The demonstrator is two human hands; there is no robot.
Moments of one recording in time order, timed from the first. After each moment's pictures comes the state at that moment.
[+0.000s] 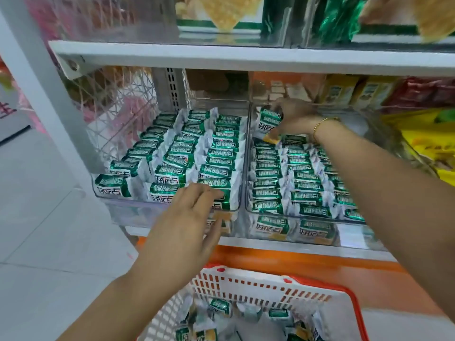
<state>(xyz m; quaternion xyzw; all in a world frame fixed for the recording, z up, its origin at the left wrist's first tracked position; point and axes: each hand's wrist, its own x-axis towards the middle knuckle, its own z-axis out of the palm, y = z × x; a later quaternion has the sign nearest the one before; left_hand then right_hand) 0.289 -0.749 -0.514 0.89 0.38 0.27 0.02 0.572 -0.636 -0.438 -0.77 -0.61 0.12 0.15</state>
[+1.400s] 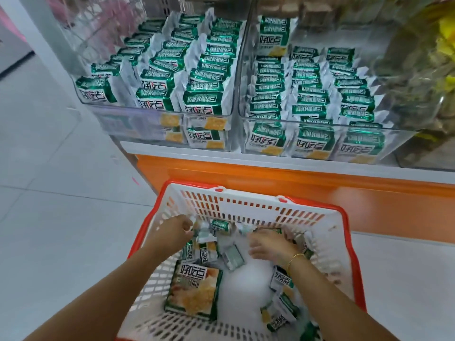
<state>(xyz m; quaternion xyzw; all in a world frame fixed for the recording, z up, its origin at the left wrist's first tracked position) 0.231 -0.787 -0.731 0.73 0.61 -0.05 0.31 0.468 -0.874 -0.749 -0.68 -0.15 0.67 0.26</state>
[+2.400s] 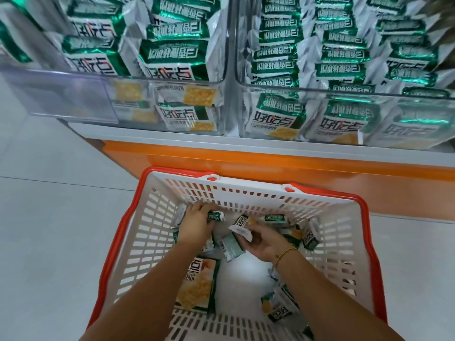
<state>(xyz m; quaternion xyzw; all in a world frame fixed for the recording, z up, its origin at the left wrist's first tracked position) 0.289 -0.785 -0.837 0.77 0.56 0.02 0.29 0.461 -0.859 -0.837 -0.53 0.23 0.70 0.42</state>
